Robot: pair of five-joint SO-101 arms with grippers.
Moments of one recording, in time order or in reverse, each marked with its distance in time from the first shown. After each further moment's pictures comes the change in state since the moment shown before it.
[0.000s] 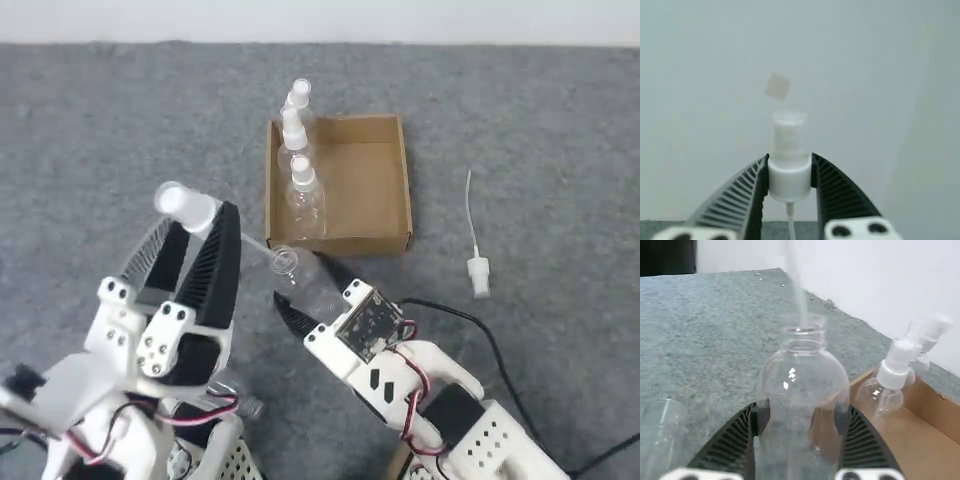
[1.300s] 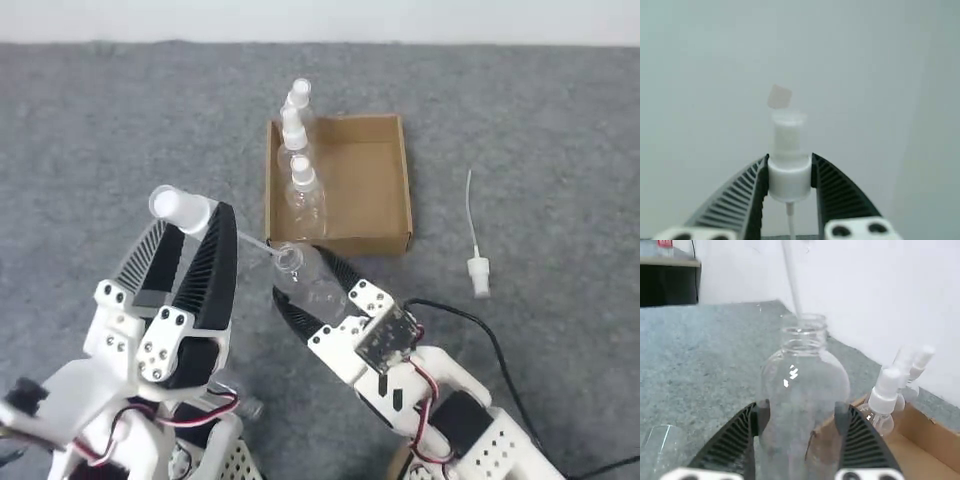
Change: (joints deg) left arm -0.7 -3.3 3.9 -3.7 -2.4; right arm 0.0 -9.5 2.4 -0.1 0.0
